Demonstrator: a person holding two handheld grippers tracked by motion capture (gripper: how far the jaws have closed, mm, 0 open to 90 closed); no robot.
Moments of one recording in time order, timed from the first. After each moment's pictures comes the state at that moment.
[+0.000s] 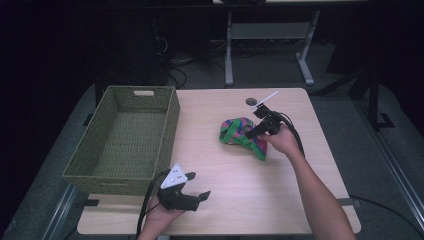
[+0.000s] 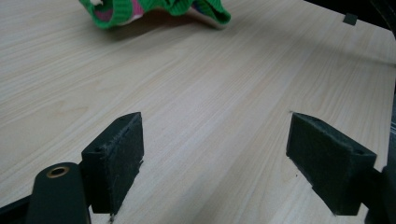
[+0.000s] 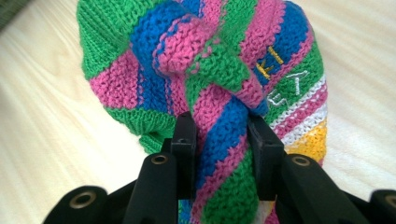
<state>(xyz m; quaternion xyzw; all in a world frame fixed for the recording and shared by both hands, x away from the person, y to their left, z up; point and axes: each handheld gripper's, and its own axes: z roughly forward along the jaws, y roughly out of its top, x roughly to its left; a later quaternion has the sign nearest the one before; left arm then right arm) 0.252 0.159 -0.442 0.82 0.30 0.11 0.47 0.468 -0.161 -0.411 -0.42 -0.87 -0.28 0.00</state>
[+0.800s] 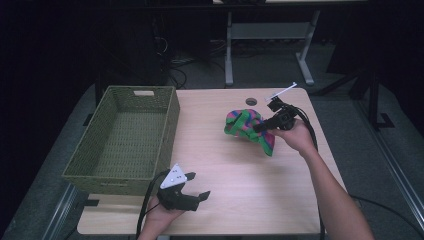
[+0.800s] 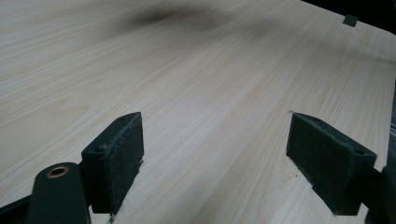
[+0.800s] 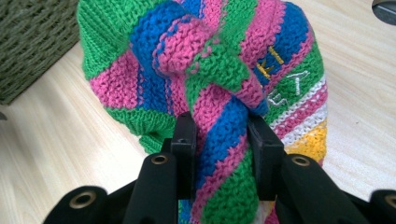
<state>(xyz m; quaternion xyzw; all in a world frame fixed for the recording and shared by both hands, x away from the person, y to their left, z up) 0.252 0.160 -0.442 0.82 0.30 0.11 0.47 0.451 -0.191 -0.370 -0.41 -0.85 -0.33 0.01</state>
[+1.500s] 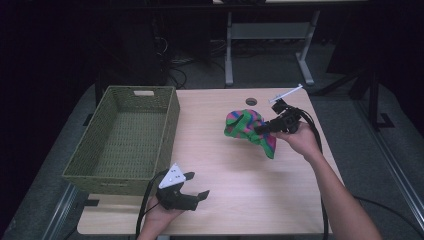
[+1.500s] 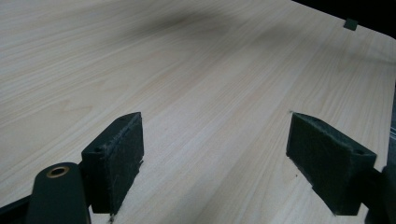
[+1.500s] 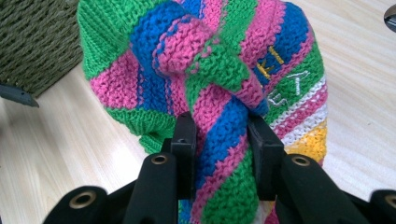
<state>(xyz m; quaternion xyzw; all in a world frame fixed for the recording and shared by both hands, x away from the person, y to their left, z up) 0.252 0.163 -0.442 0.82 0.30 0.11 0.48 0.432 -0.196 -0.360 -0.38 -0.85 -0.36 0.01</state>
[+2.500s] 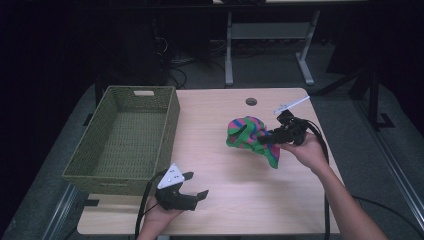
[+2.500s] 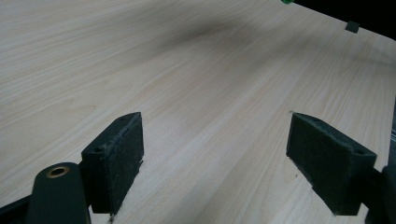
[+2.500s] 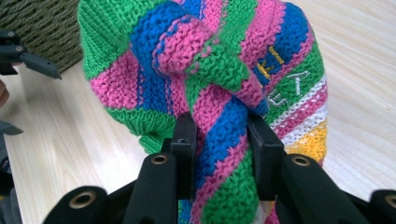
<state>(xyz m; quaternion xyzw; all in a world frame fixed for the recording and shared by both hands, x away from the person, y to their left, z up) 0.250 0.165 -0.442 0.81 0.31 0.11 0.48 0.394 -0.203 -0.362 -0.36 -0.85 -0.37 0.00</state>
